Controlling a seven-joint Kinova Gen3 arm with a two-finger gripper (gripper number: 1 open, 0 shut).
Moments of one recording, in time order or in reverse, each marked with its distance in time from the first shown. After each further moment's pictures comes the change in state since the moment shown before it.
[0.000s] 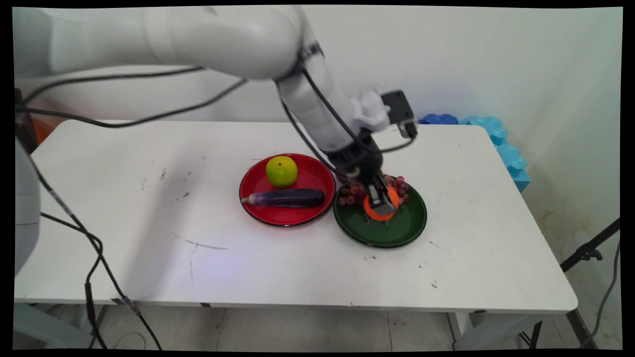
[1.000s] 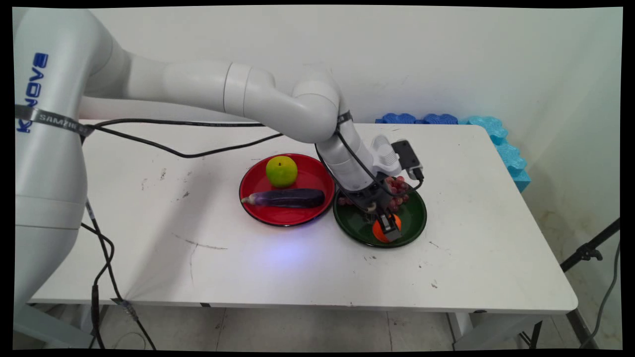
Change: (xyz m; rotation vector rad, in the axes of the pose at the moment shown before) arm -0.014 -0.020 0.137 -0.002 -0.041 -0.079
